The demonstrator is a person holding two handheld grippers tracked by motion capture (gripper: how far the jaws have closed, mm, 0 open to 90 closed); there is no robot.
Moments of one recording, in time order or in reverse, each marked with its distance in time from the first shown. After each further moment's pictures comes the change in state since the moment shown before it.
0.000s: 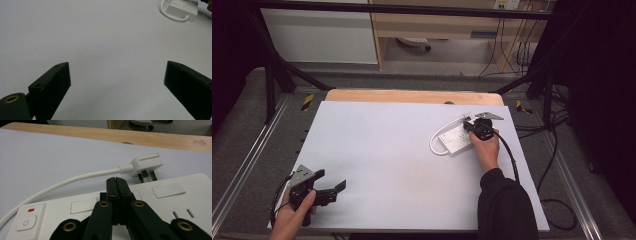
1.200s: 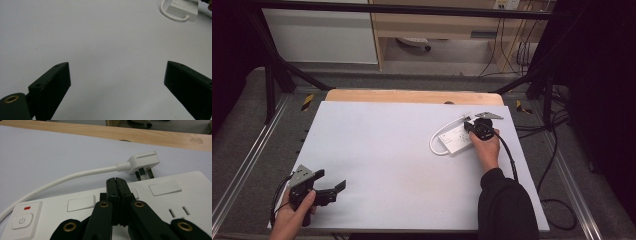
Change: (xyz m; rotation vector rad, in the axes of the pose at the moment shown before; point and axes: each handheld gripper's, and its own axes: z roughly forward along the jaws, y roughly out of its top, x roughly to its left) left arm 0.001 0.000 0.000 0.001 0.000 0.001; right arm -0.001 0.001 0.000 0.021 -0.016 -0.007
